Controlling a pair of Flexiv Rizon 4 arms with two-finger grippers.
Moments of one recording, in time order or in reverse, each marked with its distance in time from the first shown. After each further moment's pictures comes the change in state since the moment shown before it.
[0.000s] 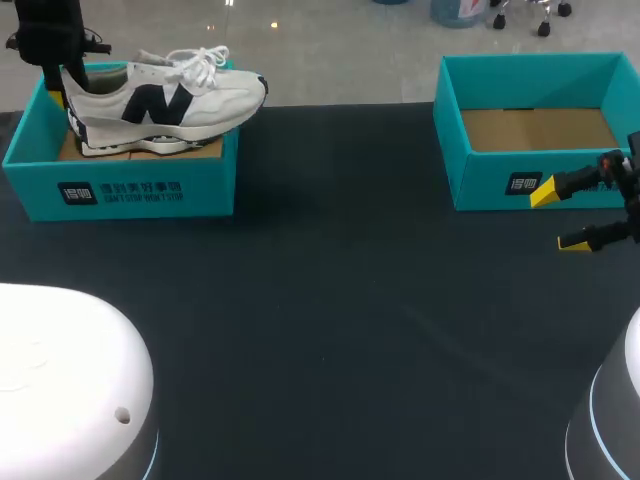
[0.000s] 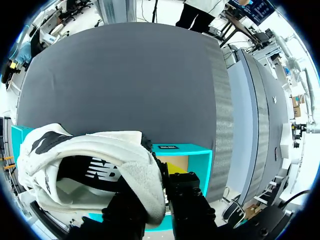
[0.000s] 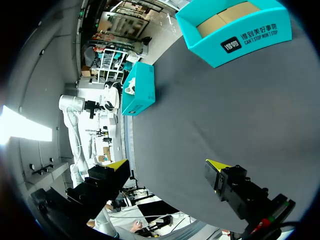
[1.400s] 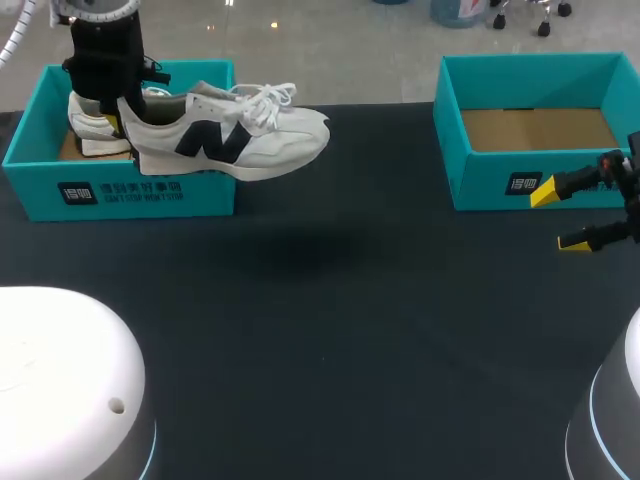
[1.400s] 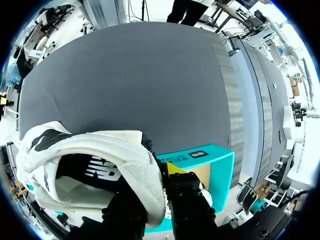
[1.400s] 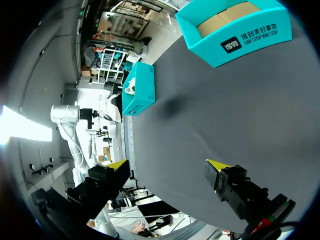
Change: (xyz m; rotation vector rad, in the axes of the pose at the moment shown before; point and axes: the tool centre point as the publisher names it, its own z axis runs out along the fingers) left arm -0.088 -0.065 -0.013 -0.084 -0.008 0.136; right arm 0.000 0.000 0.000 0.000 0.000 0.000
